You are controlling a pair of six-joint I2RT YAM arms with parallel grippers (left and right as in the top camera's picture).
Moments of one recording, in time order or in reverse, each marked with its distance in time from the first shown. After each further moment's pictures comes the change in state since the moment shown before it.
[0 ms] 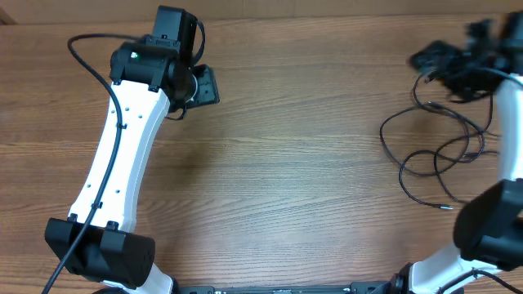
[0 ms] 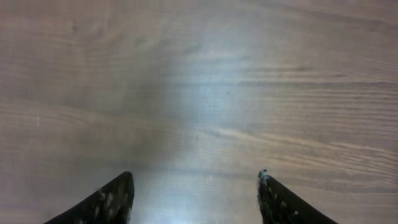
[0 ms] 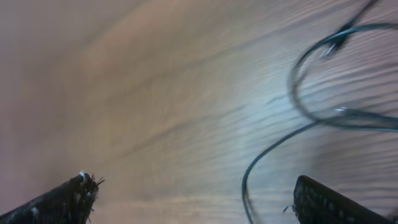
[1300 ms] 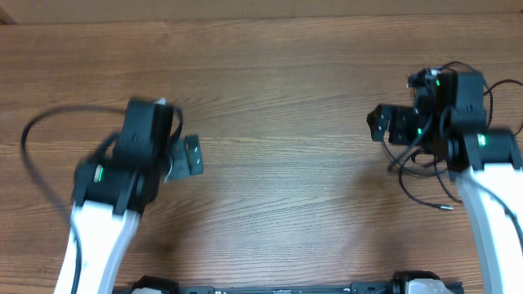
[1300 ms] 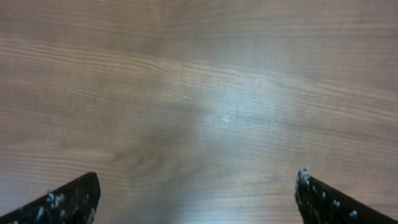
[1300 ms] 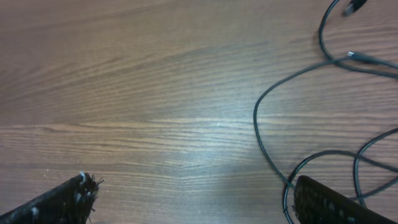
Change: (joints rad) left arm -0.012 -0.648 -0.620 0.085 -0.174 0.014; right arm 0.241 -0.594 -0.511 0.077 0.241 -0.011
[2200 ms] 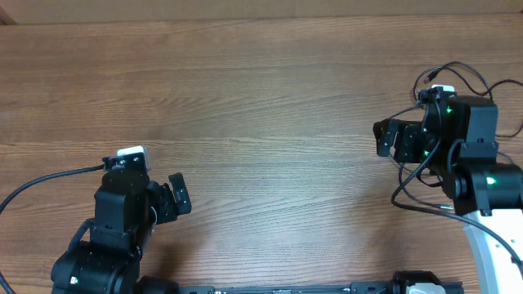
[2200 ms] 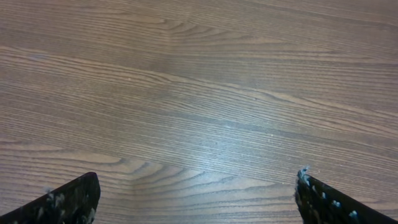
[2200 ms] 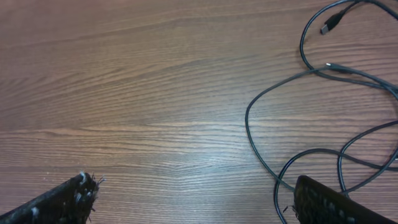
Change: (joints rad) left arm 0.000 -0.385 -0.232 0.066 -0.024 -0.003; right arm 0.000 -0.142 -0.080 0.019 0.027 0.000
